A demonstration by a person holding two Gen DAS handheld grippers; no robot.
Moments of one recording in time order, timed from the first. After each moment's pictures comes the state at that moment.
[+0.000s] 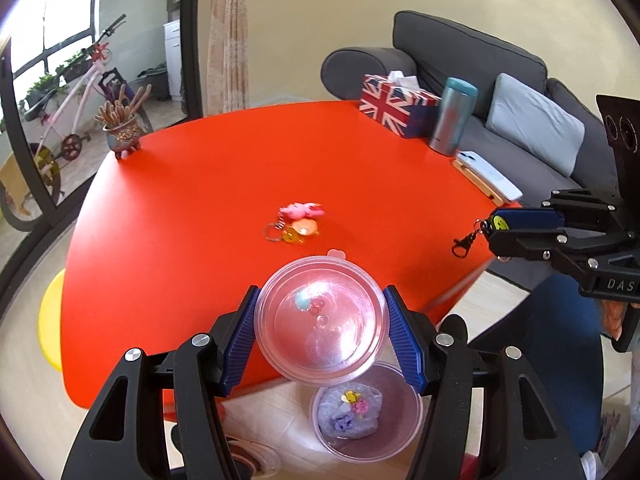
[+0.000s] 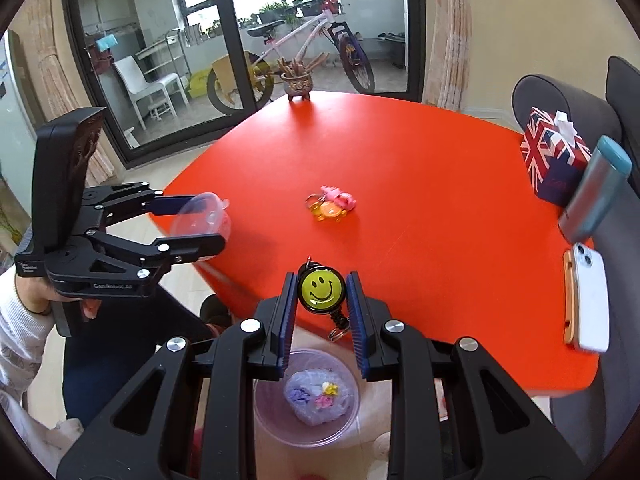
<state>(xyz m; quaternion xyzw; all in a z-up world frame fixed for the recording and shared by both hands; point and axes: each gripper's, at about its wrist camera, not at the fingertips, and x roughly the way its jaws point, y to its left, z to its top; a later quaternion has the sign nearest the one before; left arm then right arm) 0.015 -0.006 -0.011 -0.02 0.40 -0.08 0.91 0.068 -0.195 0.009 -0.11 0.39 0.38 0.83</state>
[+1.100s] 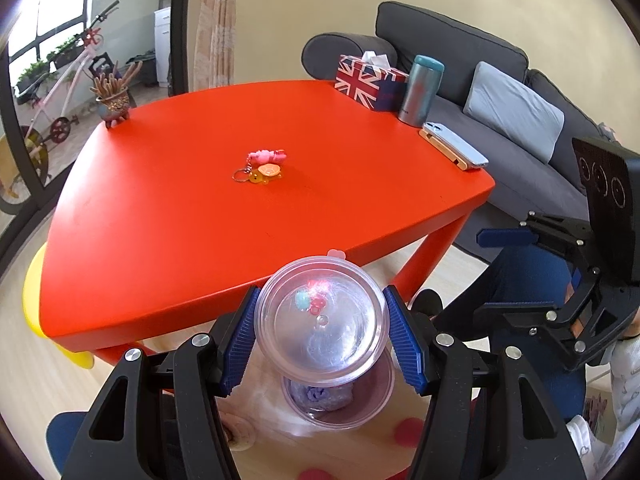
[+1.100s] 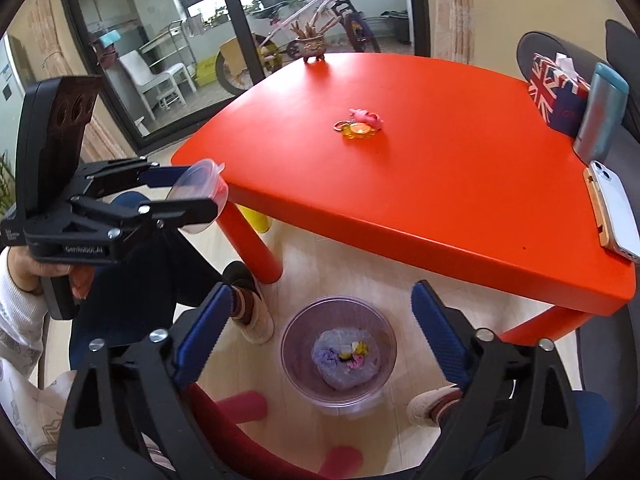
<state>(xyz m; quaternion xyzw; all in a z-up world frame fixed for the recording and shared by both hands) -0.039 -0.024 -0.031 -0.03 0.42 -0.11 0.90 0.010 -0.216 -0.044 -0.08 0.43 0.38 0.81</state>
